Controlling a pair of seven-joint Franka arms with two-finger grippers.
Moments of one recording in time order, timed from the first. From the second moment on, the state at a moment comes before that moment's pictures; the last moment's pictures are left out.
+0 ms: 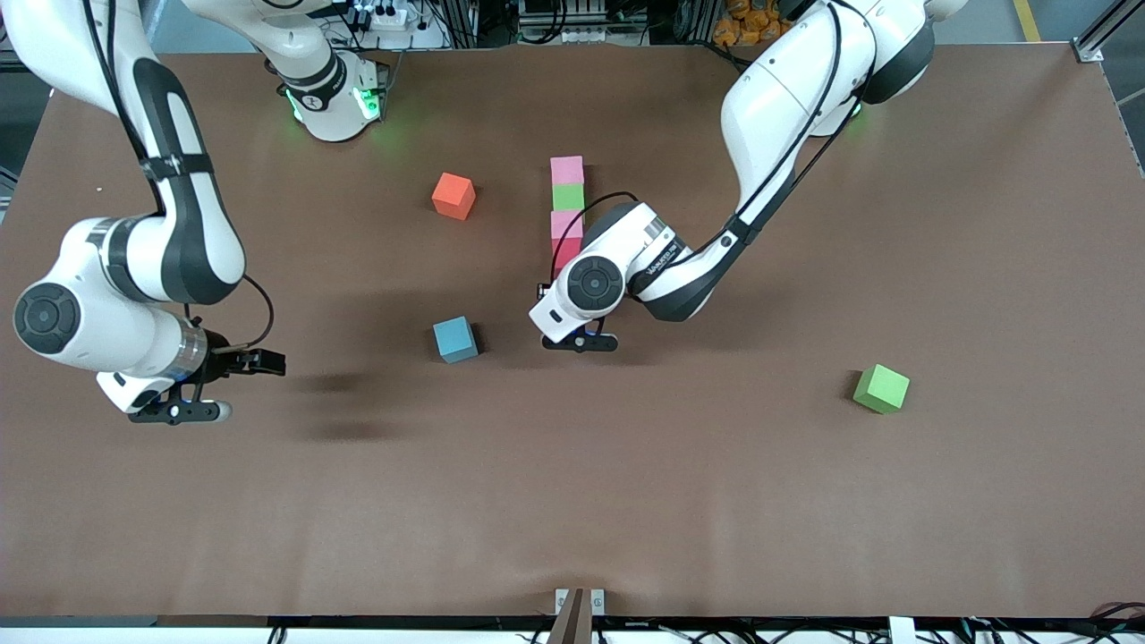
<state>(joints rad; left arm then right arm) -0.46 0.92 -0.43 -1.31 0.03 2.00 -0.77 0.13 0.37 -0.11 -1.75 0.09 2.02 -0.04</state>
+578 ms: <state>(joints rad) -0.49 0.93 -0.41 -1.31 0.01 2.00 -0.77 -0.03 0.12 0.07 -1.83 0.01 1.89 -0.03</state>
